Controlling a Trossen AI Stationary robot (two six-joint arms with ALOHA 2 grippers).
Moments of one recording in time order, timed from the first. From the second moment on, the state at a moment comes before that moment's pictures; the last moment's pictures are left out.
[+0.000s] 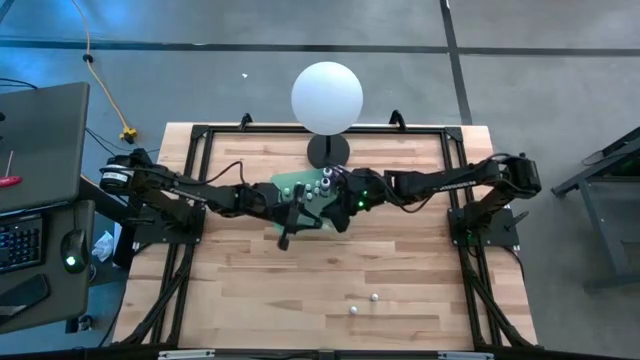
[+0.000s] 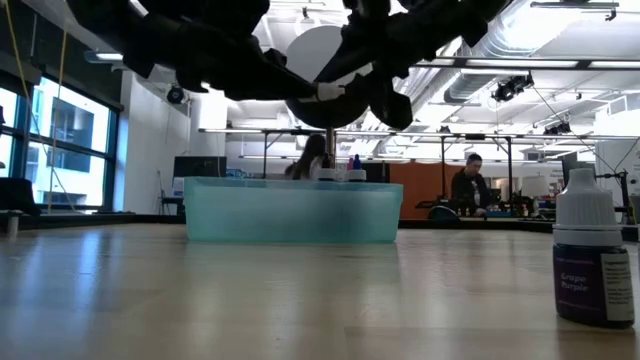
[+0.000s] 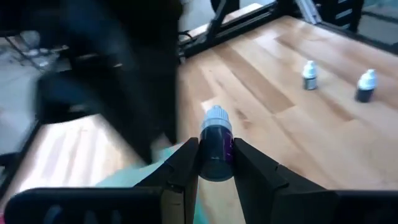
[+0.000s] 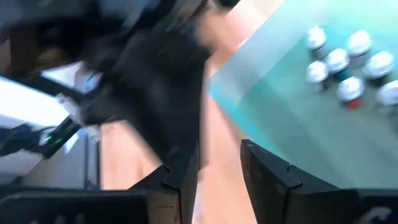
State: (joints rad) left arm -0.03 1.44 0.67 0.48 0.12 0.39; right arm -0.04 1.58 1.04 0.01 -0.14 0.71
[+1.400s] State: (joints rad) left arm -0.03 1.38 0.67 0.67 -0.12 0.40; right arm -0.03 1.41 1.03 0.00 -0.01 0.45
